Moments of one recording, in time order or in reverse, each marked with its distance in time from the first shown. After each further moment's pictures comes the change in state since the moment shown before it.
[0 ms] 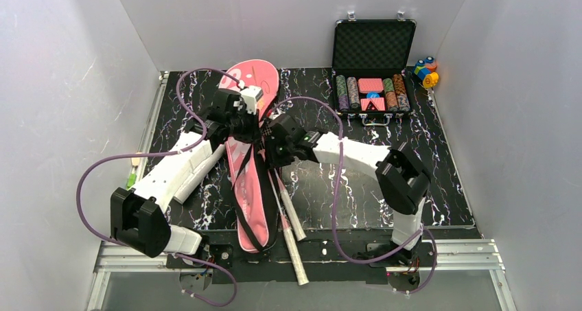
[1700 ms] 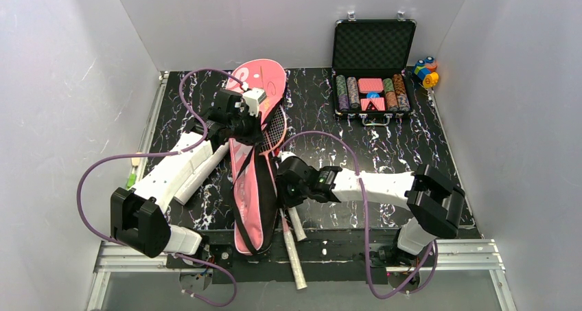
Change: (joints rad) left arm -0.023 0.000 0.000 -0.028 0.061 0.024; right arm 0.204 -0.296 -0.452 0.148 0.082 0.117
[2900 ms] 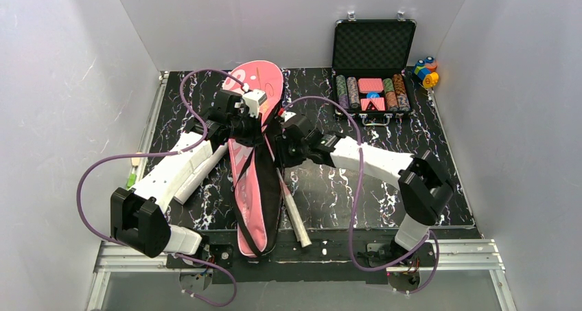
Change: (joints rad) left arm 0.003 0.000 0.000 -0.020 0.026 0.015; right arm -0.240 0.126 0.283 -0.083 -0.050 -0.176
